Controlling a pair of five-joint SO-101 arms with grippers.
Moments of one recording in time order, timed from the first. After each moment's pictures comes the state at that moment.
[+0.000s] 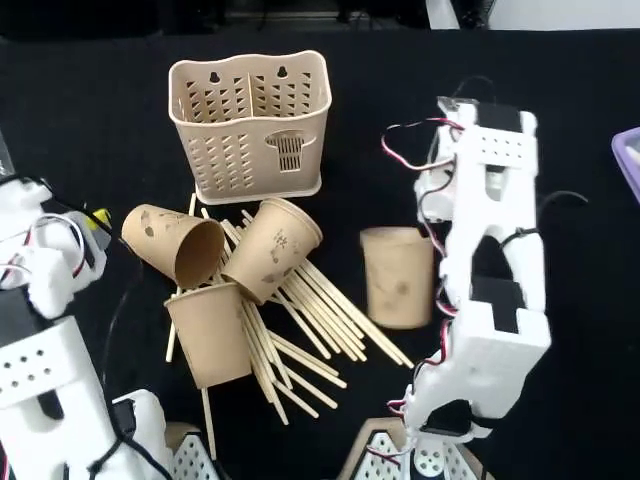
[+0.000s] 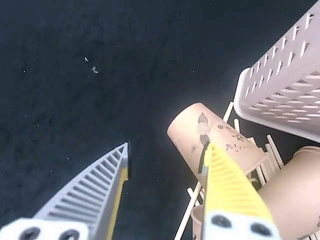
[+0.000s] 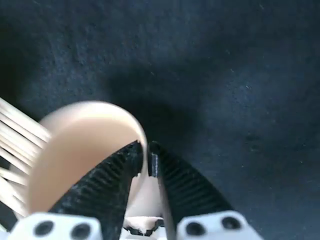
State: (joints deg) left arm -27.6 -54.3 30.1 76.9 0.2; right arm 9.5 19.6 -12.1 98.7 6.1
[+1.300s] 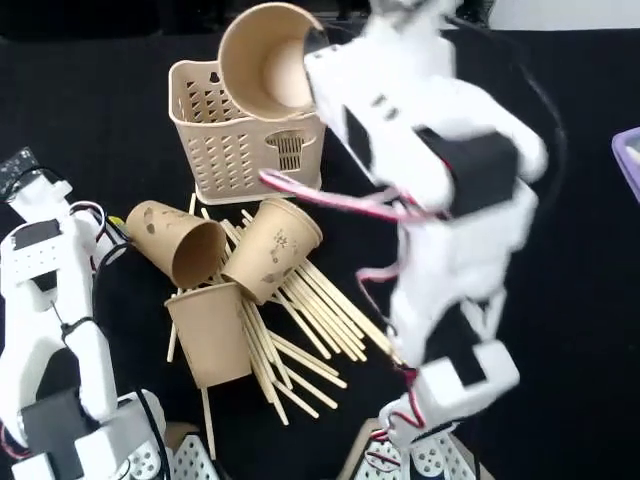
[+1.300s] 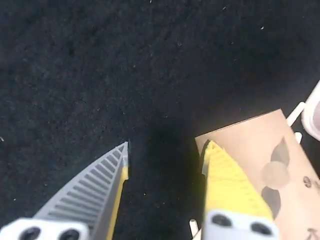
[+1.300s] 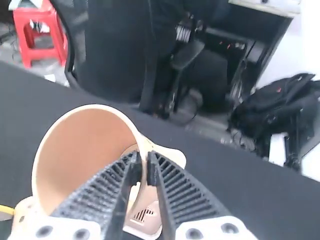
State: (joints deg) left arm -27.6 -18.7 41.4 50.5 13.8; right arm -20.0 9.7 -66.9 90.8 5.0
